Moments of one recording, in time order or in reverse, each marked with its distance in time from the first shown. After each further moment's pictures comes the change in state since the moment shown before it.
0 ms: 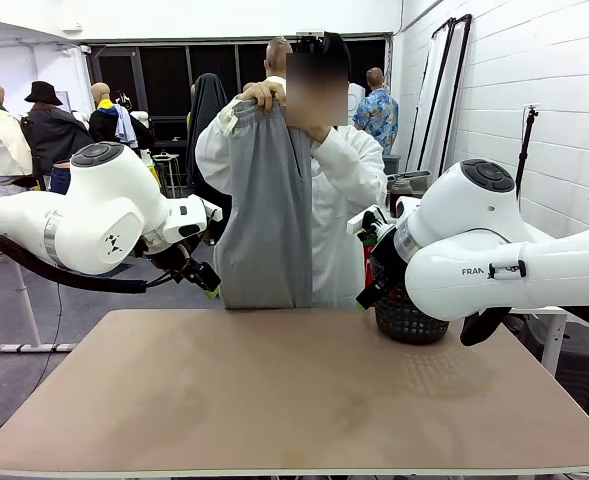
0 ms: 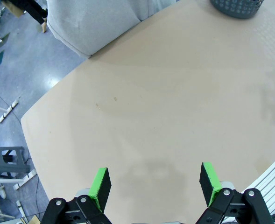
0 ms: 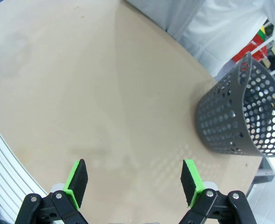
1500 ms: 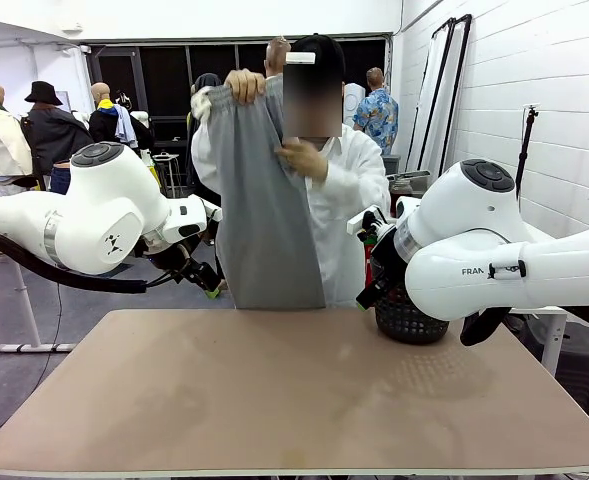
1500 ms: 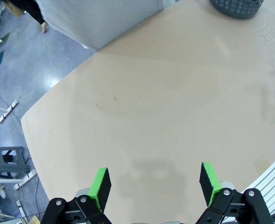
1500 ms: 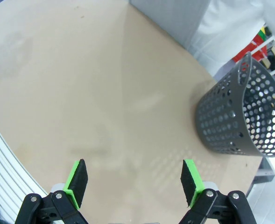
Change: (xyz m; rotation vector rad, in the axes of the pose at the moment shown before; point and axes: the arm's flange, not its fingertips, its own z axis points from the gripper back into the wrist) left arm 0.000 0.000 0.000 0.000 0.000 0.000; right arm 0.000 0.000 0.000 0.000 0.000 0.000
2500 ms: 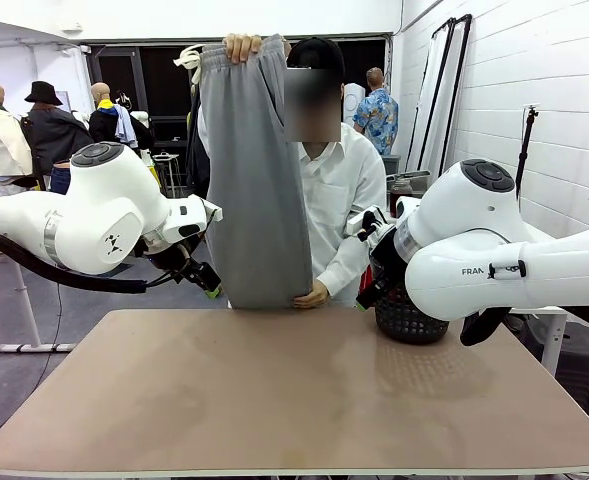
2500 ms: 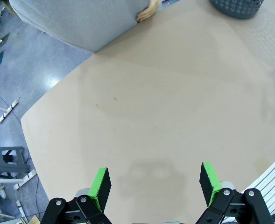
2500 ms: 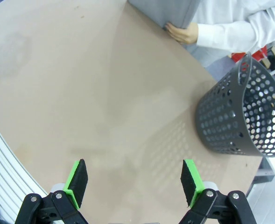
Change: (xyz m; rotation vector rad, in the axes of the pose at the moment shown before) left arm 0.000 0.000 0.000 0.000 0.000 0.000; right arm 0.000 0.000 0.000 0.000 0.000 0.000
